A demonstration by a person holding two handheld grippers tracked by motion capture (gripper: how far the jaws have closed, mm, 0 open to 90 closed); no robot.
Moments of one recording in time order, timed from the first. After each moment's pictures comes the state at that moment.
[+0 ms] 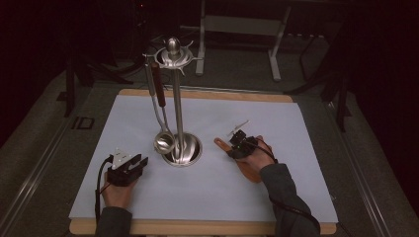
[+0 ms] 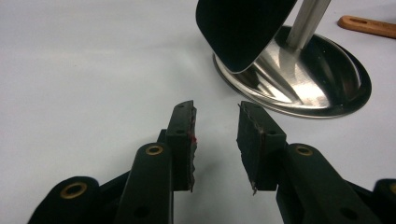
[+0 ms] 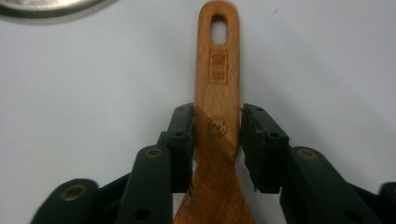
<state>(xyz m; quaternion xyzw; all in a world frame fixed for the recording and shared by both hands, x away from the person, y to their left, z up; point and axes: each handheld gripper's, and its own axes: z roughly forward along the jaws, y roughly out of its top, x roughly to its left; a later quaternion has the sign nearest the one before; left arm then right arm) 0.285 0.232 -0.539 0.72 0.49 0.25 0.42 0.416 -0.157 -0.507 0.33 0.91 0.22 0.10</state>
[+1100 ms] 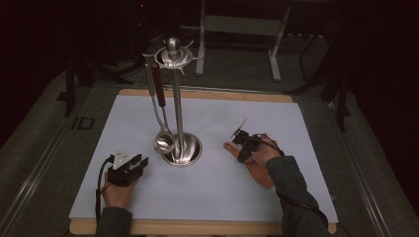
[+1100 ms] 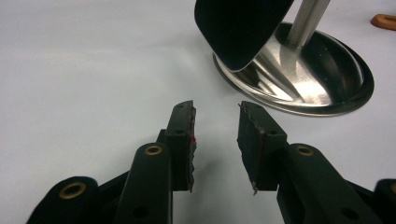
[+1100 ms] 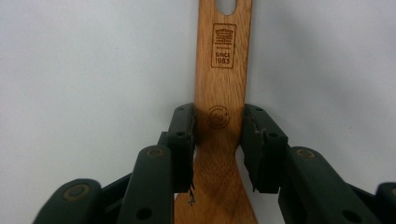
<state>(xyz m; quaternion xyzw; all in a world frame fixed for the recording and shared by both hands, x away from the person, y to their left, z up) 0.286 0.231 -0.539 0.72 0.49 0.25 0.41 0.423 -0.163 -0.497 0.33 0.94 0.06 0.05</state>
